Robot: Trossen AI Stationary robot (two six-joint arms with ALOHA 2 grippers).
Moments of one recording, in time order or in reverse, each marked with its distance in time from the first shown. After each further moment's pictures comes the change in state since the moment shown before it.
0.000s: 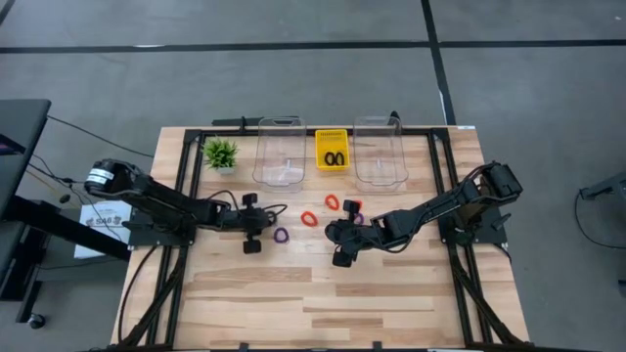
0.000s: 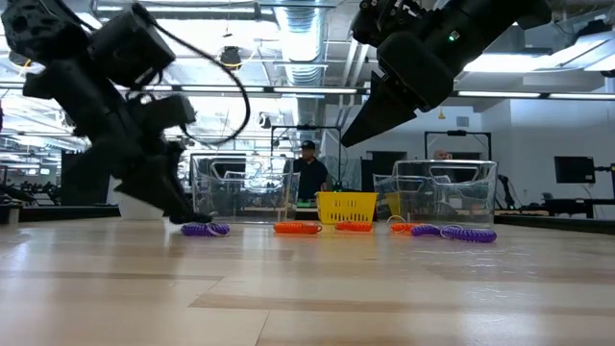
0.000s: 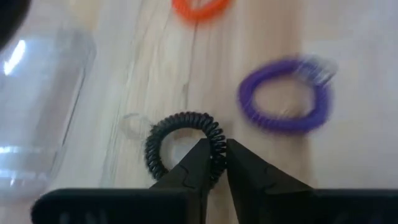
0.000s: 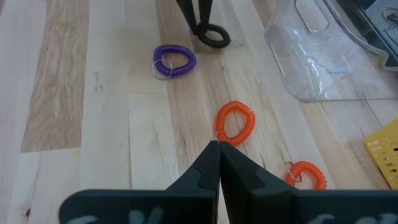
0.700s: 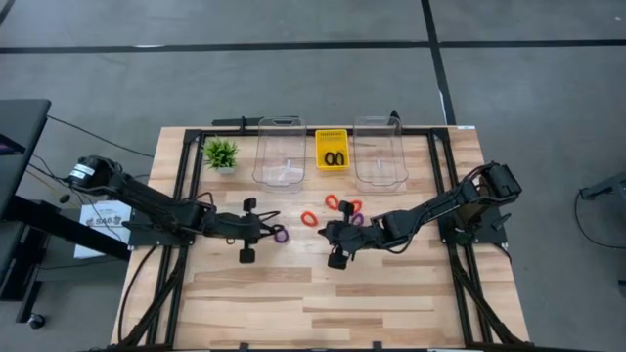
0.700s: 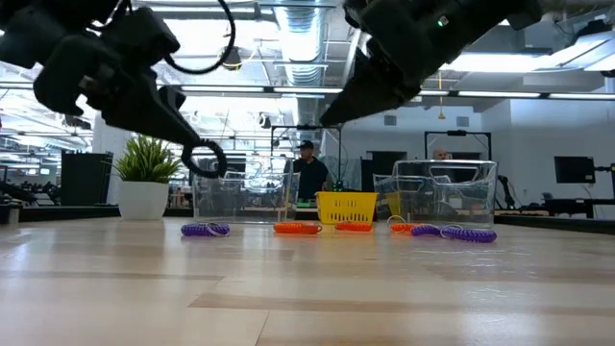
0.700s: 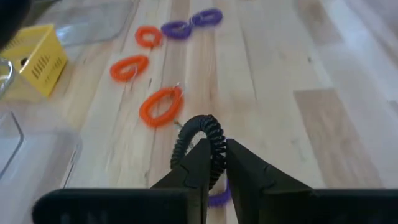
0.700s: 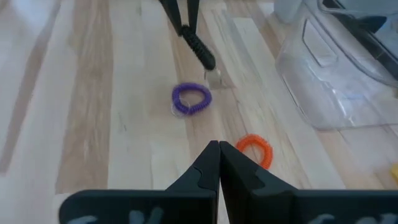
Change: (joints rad) left arm -0.147 -0.216 0.004 0.064 -0.012 0.000; right arm -0.003 0.008 0.000 0.149 -0.034 -0.001
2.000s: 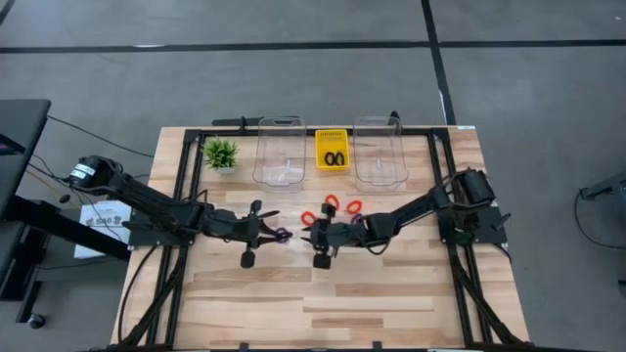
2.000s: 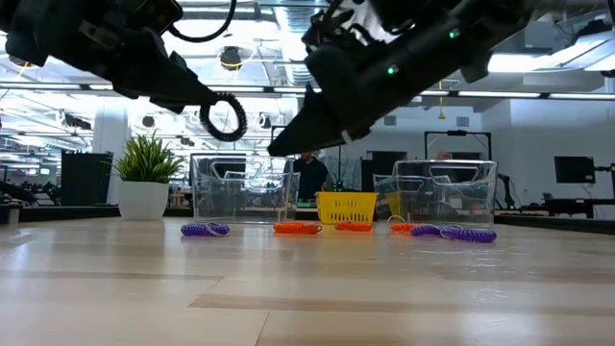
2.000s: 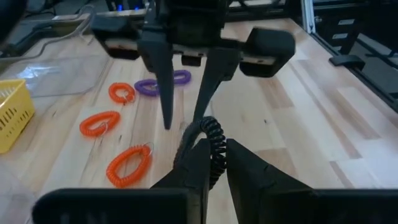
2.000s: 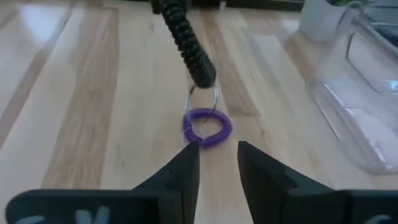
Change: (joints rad) left arm -0.004 0.012 0.002 0.214 0.106 0.000; right arm -0.063 0.209 0.033 0.297 -0.106 -0.098
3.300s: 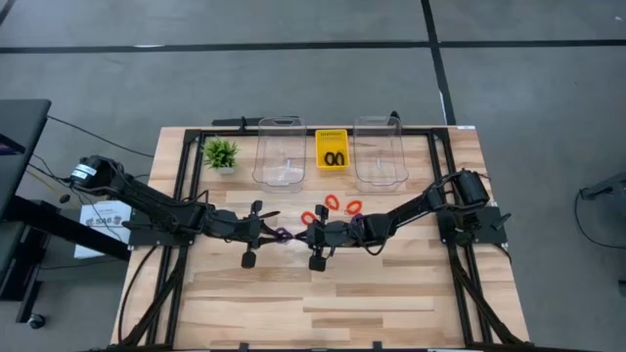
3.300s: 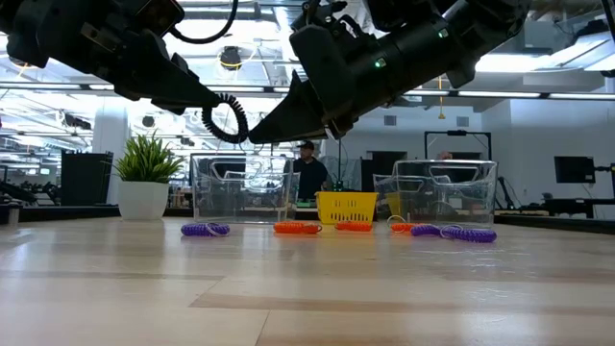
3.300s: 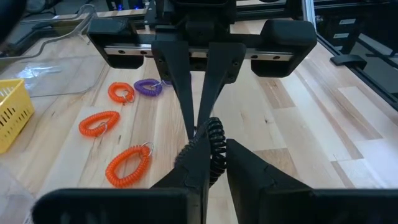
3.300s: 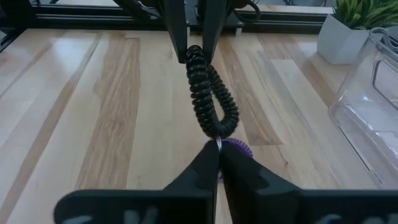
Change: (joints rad) left arm 0.001 0.015 0.000 0.014 0.000 0.000; right arm -0.008 0.038 0.023 0.116 -0.061 -0.010
